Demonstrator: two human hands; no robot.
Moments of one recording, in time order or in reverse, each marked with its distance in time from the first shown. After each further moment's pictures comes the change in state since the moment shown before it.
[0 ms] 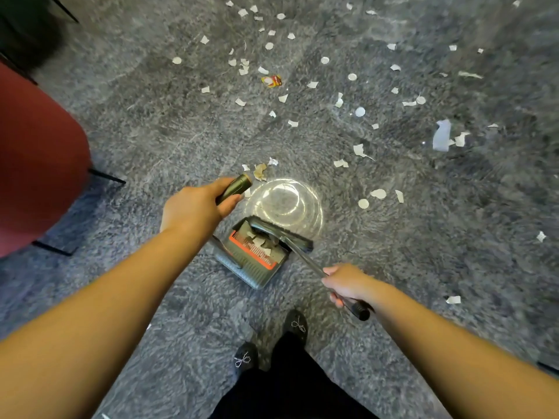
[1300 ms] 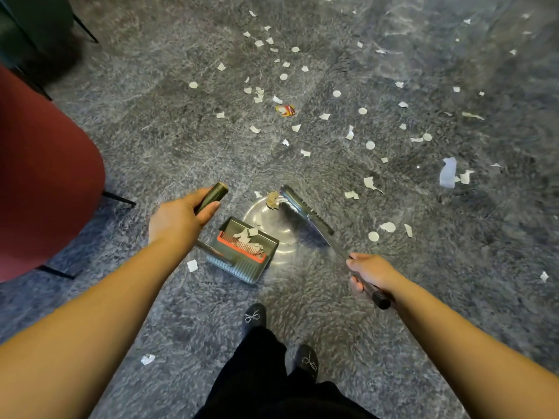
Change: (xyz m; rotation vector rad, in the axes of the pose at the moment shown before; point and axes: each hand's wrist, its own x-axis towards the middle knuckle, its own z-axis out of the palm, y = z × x) left_hand 0.082 -0.112 -0.040 -0.201 0.048 -0.190; right_hand 0.021 -0.110 -0.039 0.538 0.205 -0.041
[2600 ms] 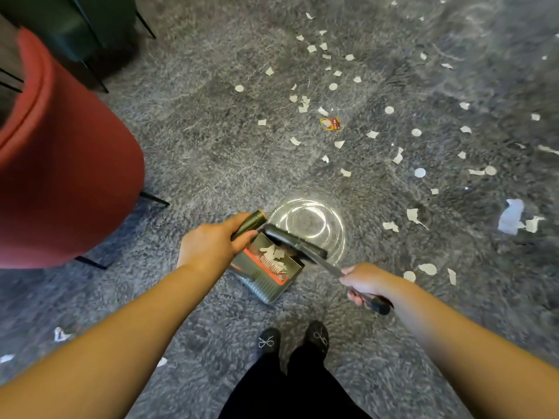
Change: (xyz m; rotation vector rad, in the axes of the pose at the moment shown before) left_hand 0.063 0.016 -0.014 0.198 -0.093 0.019; right_hand 0.074 -0.137 0.058 -0.838 -0.292 0.035
